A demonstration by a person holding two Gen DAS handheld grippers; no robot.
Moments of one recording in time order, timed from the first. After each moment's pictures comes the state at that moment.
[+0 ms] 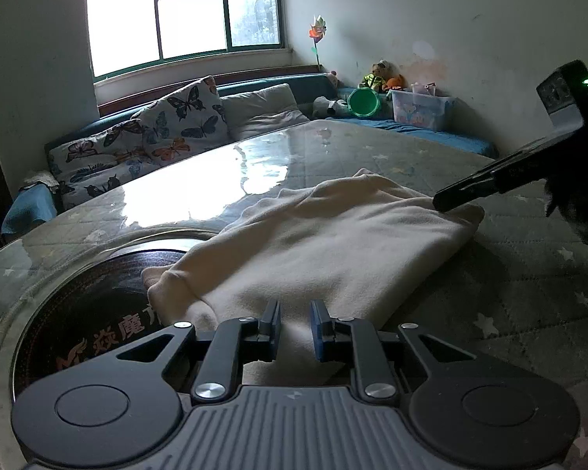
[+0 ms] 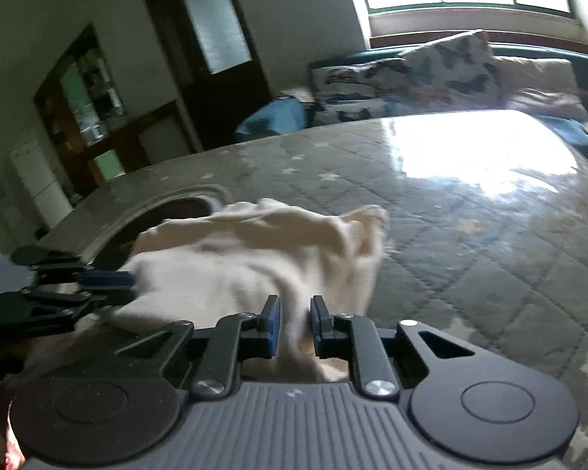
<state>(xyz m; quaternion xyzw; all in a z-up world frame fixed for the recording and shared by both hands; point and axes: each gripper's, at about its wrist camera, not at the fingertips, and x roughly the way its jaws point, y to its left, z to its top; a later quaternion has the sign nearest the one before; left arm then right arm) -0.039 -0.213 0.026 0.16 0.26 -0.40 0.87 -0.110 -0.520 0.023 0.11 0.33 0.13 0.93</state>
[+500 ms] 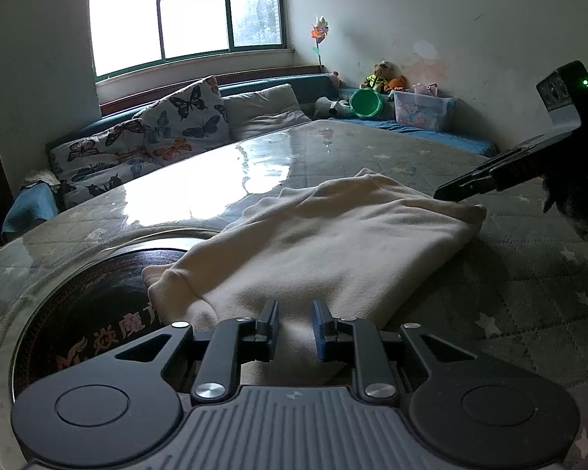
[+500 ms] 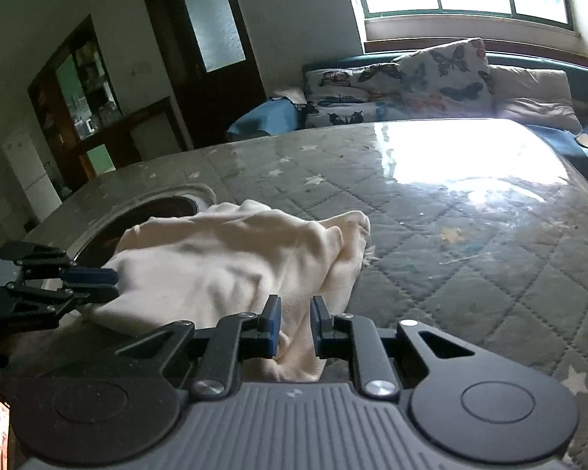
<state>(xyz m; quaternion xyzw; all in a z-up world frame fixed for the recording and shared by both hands) -0.040 -0.213 0.025 0.16 0.26 -0.39 0.87 -0.105 -0.526 0.023 0.09 0.33 0.11 0.93</state>
